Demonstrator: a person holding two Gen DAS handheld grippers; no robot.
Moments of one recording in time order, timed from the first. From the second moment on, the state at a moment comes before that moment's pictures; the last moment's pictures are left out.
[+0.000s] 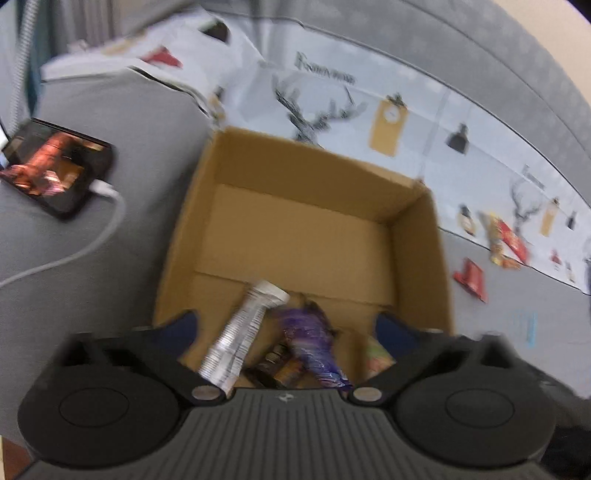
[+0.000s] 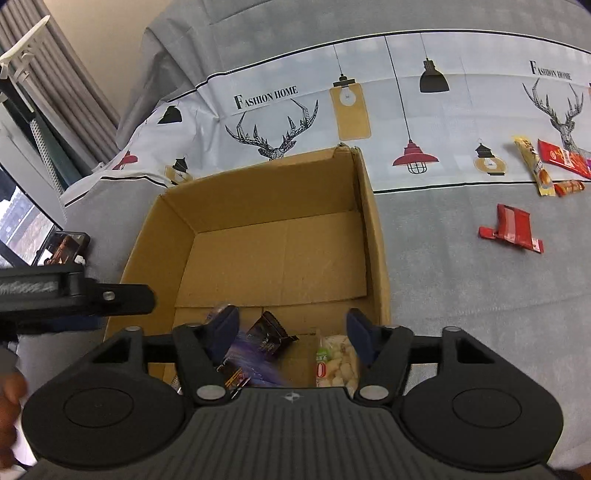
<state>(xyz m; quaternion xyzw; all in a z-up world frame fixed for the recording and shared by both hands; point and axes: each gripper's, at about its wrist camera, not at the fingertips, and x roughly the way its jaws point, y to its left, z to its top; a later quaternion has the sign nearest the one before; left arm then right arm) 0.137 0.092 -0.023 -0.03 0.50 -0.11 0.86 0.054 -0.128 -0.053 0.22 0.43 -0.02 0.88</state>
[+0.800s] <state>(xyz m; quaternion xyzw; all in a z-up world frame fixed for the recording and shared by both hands) 0.015 0.106 0.000 0.11 0.40 -0.13 0.90 -0.076 -0.087 0.002 0.14 0.37 -0.07 0.91</state>
